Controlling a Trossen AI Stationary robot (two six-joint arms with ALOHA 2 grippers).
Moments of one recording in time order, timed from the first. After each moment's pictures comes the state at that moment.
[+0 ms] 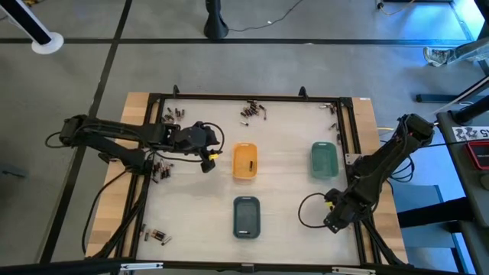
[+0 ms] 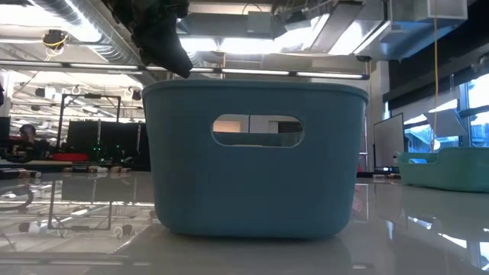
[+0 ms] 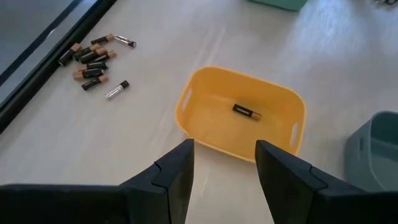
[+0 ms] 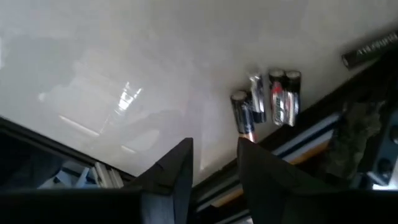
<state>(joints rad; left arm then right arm) -0.01 1.19 0.92 -0.49 -0.29 -0.25 0.87 1.28 0.75 -0.85 -0.36 1.82</state>
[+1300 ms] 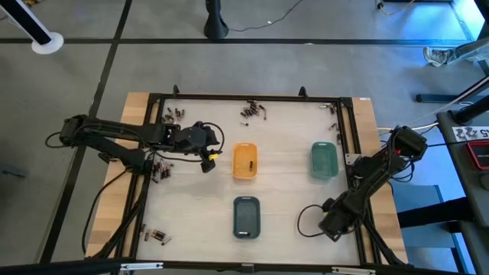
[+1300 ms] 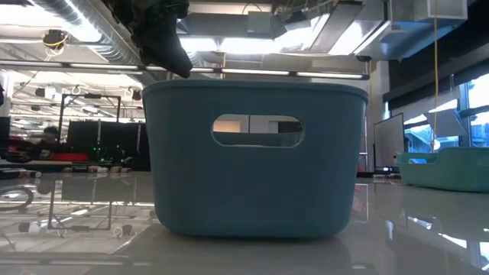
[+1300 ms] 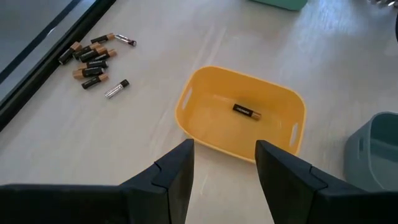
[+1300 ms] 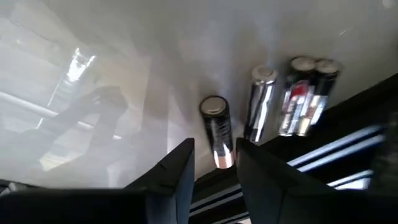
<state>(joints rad) -0.01 1.19 0.92 -0.49 -0.29 -0.26 0.89 1.53 0.70 -0.68 -0.53 1.72</state>
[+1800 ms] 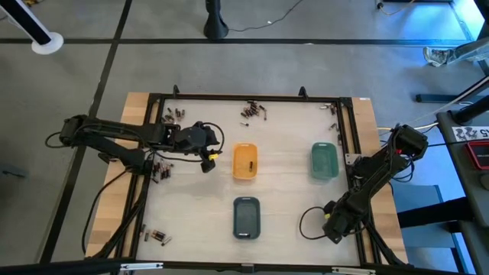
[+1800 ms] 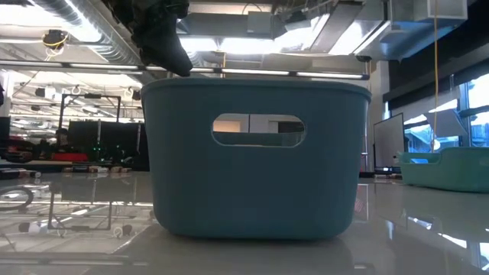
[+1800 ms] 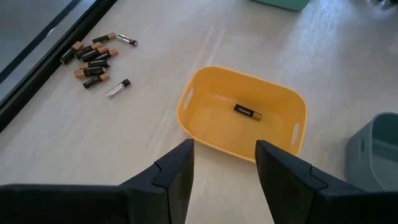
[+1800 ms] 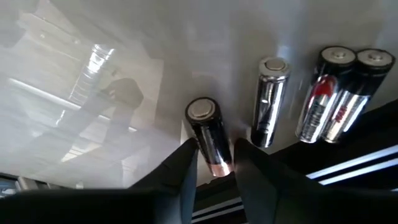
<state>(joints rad) -0.01 1.19 0.92 -0.49 -0.29 -0.26 0.94 1.52 0.63 -0.52 -0.52 1.81</state>
